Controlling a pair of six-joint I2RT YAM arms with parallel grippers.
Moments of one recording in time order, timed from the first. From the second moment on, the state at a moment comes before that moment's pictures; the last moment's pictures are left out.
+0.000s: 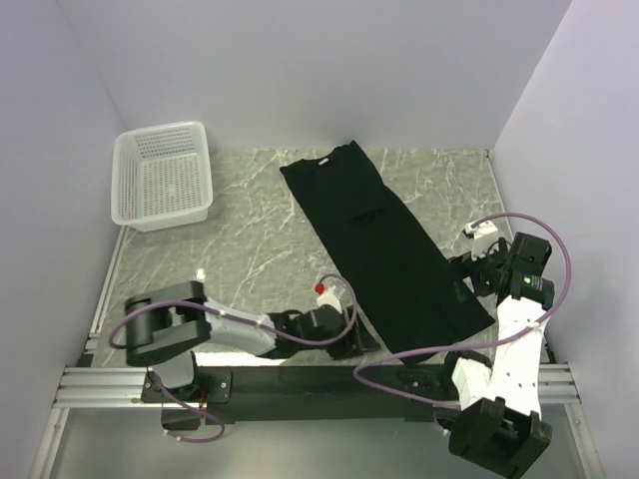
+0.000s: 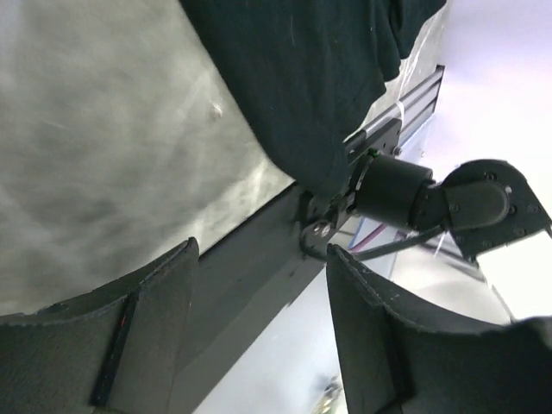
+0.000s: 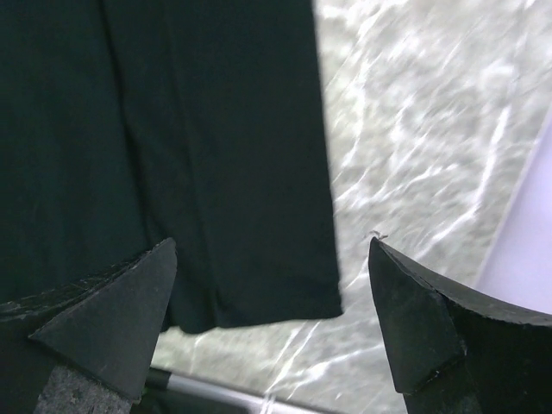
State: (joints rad) left arm -1.28 1.61 0.60 0.45 0.00 -1.39; right arm -0.41 0.82 0.77 -0.86 -0.41 -0.67
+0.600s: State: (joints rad) left arm -1.47 1.95 0.93 0.36 -0.27 -1.85; right arm -0.58 0.94 0.84 -1.02 -0.52 -0.81
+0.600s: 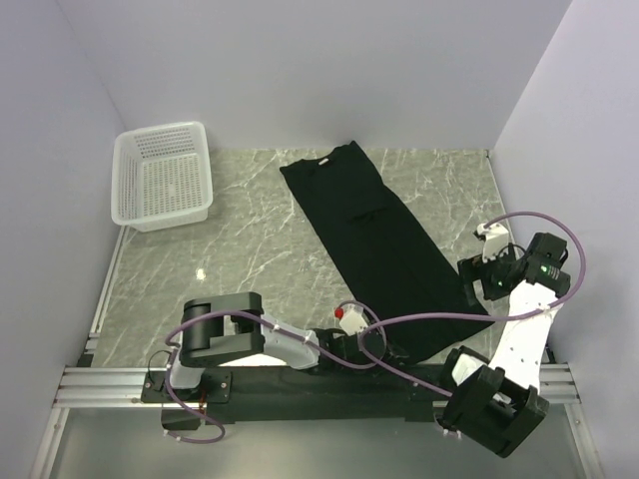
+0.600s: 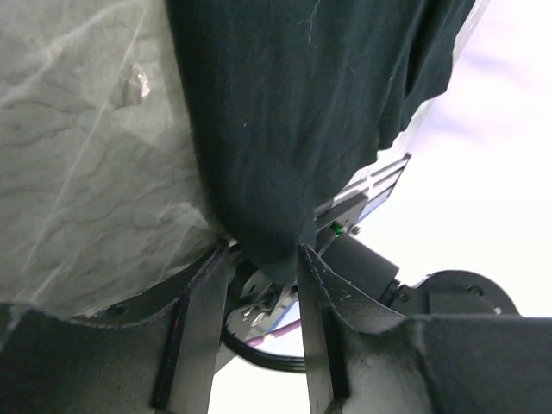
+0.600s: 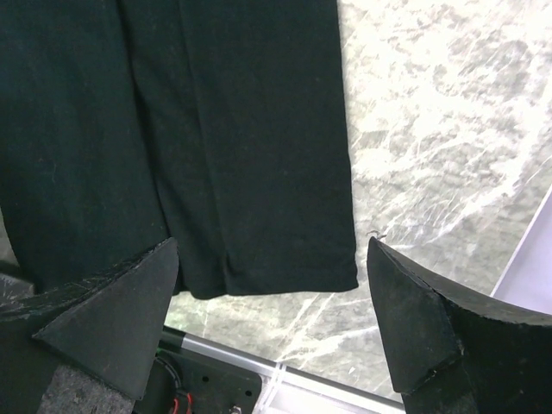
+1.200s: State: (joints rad) left arm -1.44 1.99 0.95 0.38 -0.30 -1.92; right arm -0.63 1.03 0.87 -1.08 -0.55 -0.94
